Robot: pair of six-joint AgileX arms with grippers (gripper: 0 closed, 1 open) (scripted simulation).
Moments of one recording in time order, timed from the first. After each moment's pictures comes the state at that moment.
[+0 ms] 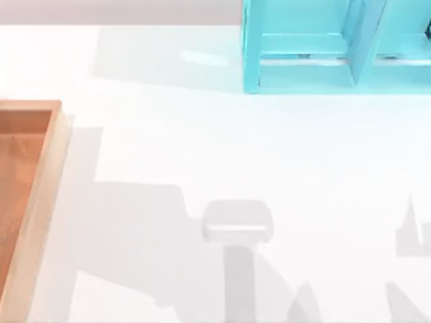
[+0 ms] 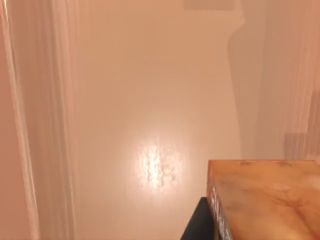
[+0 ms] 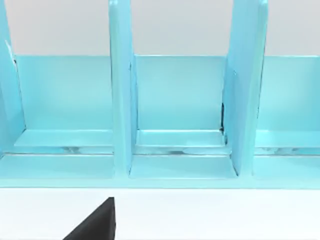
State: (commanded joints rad) left arm 0.28 1.70 1.45 -1.24 0.03 0.30; right arm 0.00 0.00 0.00 0.00 0.00 0.00
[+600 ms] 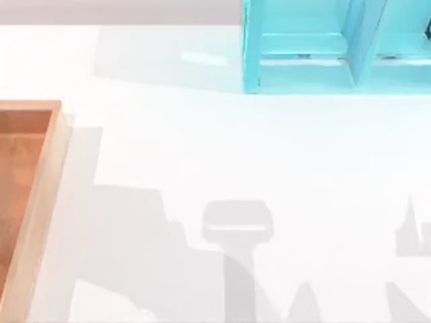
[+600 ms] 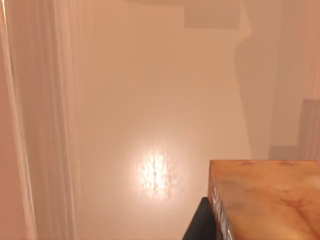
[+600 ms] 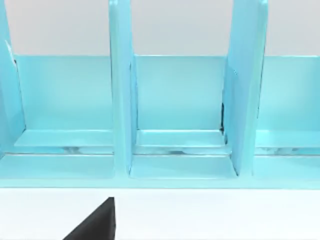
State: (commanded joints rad) left arm 0.30 1.69 1.37 -1.16 0.03 0.32; right arm 0.00 0.00 0.00 0.00 0.00 0.00
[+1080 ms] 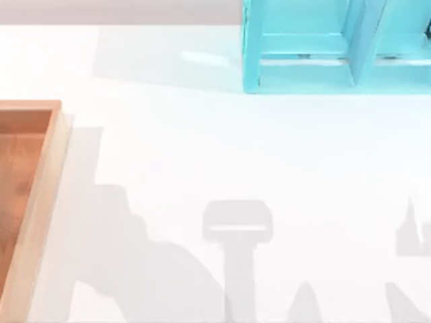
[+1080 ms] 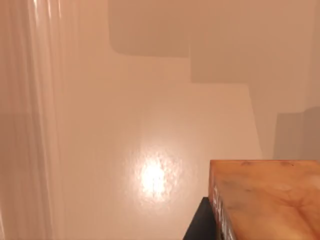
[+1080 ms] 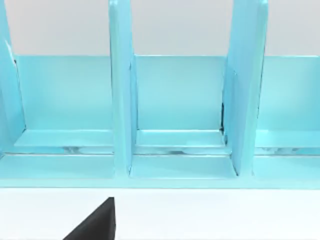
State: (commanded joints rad) left arm 0.30 1.73 1.23 -0.98 0.03 0.32; right arm 0.00 0.00 0.00 0.00 0.00 0.00
